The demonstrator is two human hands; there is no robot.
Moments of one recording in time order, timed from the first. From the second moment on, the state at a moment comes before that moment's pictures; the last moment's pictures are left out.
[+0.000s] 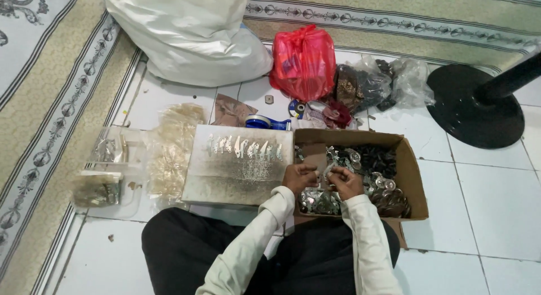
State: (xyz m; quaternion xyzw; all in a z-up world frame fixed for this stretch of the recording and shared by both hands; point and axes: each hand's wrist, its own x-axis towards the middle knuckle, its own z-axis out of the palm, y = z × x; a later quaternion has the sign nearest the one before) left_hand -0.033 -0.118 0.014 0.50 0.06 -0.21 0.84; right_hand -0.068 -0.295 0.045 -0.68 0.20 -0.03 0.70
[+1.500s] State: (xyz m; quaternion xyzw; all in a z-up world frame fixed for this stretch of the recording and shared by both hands) left_hand -0.045 0.222 0.012 0.89 0.13 0.08 0.43; right_hand -0.018 0.030 0.007 -0.90 -0.17 -0.03 0.40
